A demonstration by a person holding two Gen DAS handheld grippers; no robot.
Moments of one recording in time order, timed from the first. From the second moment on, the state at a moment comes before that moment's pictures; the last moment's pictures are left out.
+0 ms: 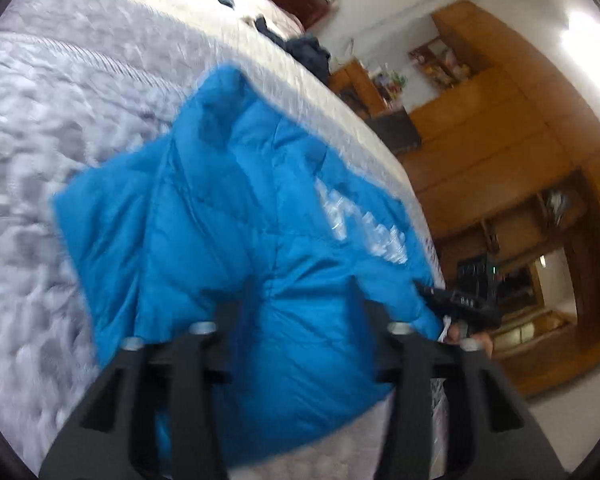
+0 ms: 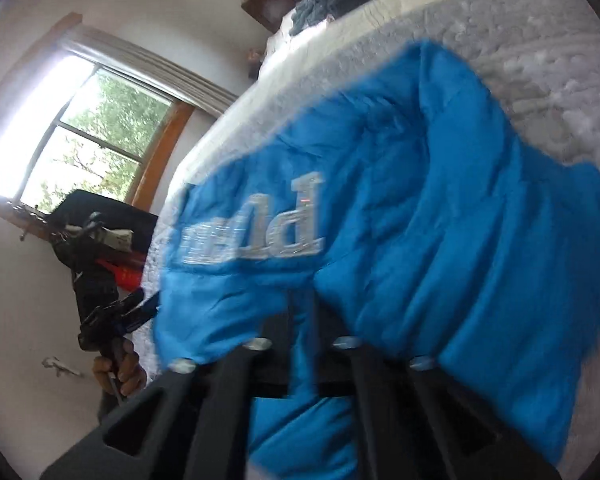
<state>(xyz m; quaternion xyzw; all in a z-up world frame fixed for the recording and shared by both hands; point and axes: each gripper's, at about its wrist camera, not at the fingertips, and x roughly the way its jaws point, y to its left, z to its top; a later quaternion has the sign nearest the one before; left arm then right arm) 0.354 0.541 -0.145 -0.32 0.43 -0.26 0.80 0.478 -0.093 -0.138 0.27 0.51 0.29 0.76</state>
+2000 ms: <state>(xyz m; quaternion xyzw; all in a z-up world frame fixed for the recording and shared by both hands) 0.526 0.552 -0.224 -0.31 0.61 -0.27 0.67 0.306 0.330 -0.174 -0.47 0.25 0.16 0.83</state>
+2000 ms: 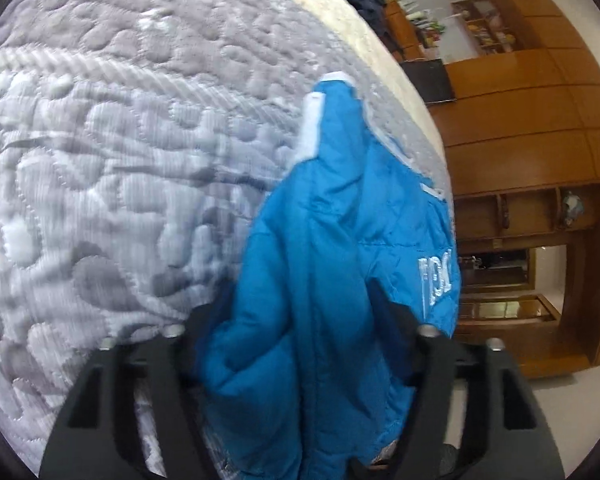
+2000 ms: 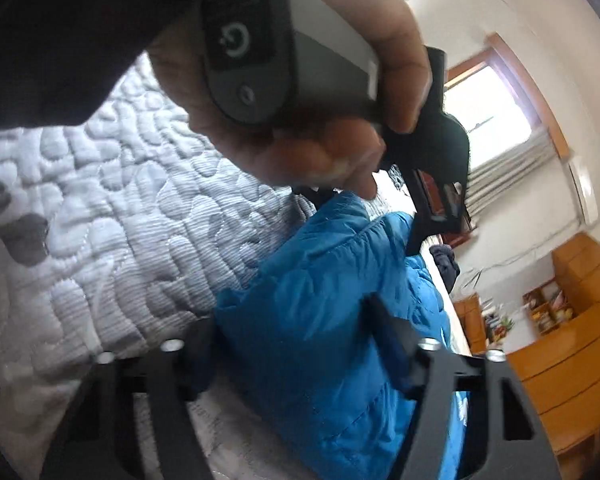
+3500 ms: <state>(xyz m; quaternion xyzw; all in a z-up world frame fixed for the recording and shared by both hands) 0.524 0.419 -0.043 -0.20 0.59 -0.22 0.75 0.302 0.189 -0.021 -0.20 0.22 0.19 0.94</state>
